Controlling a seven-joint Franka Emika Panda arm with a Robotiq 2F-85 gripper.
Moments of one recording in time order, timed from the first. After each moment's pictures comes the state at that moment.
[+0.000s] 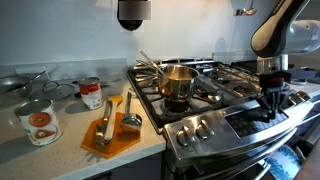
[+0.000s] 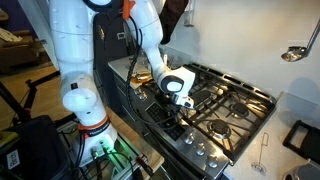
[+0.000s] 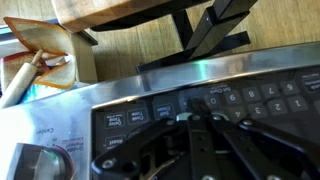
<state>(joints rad) -0.28 0.24 -0.23 -2.58 -0.07 2.45 -0.16</state>
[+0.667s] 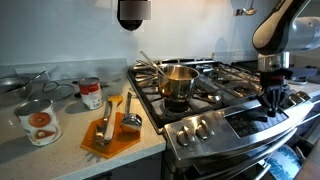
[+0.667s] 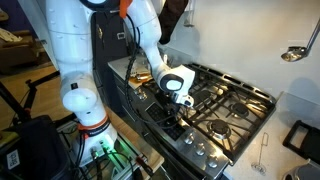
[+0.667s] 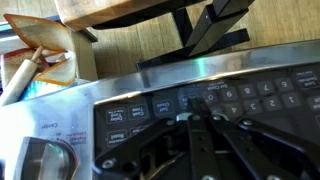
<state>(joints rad) -0.28 0.21 -0.24 -2.59 -0.07 2.45 -0.16</state>
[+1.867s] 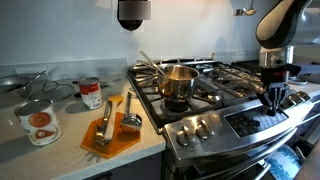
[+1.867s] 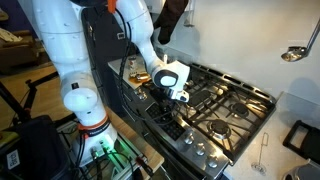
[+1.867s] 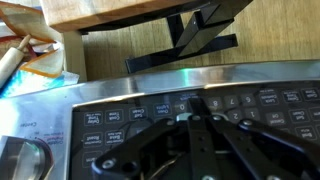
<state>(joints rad) -0.26 0.11 -0.22 -2.66 -0.05 2.44 -0.22</state>
